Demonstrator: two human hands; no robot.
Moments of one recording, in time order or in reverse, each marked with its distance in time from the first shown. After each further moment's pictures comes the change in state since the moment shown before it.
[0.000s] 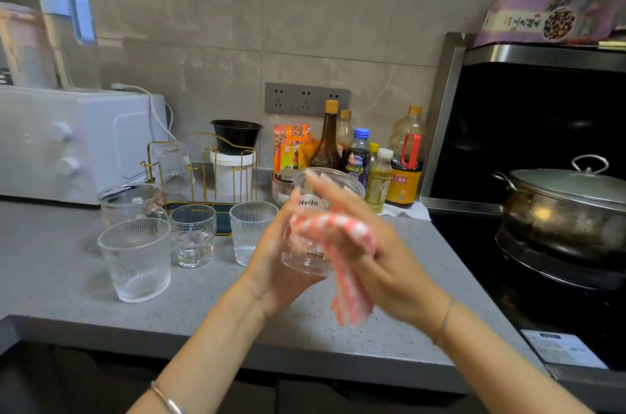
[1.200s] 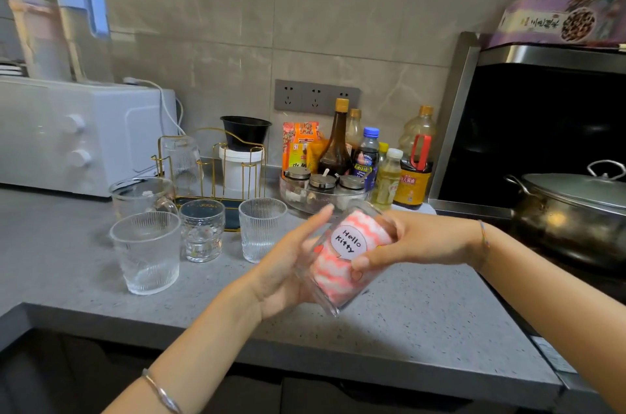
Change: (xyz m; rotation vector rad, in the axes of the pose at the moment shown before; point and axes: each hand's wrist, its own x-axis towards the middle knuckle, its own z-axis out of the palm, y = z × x) left_hand -0.001 0.005 -0.022 0.292 0.001 -0.296; right_hand 0.026 0.014 -0.055 0.316 -0.631 0.729
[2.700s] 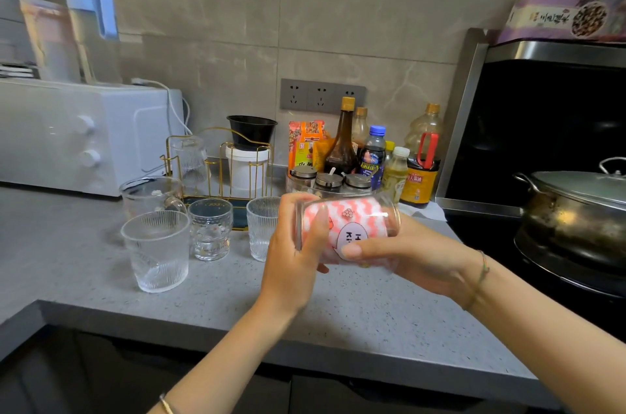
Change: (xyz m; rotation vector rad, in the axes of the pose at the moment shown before) left_hand -0.013 -0.010 0.013 0.458 0.520 0.784; right_hand 0.008 -0.005 0.039 0.471 0.233 -0.222
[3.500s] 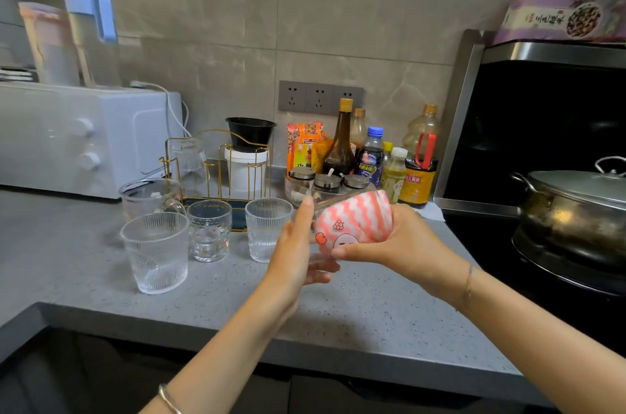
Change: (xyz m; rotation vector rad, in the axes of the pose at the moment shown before) left_hand 0.010 0.000 0.005 -0.137 -0.066 -0.584; right_hand 0.000 0.007 0.002 -0.362 0.310 -0.090
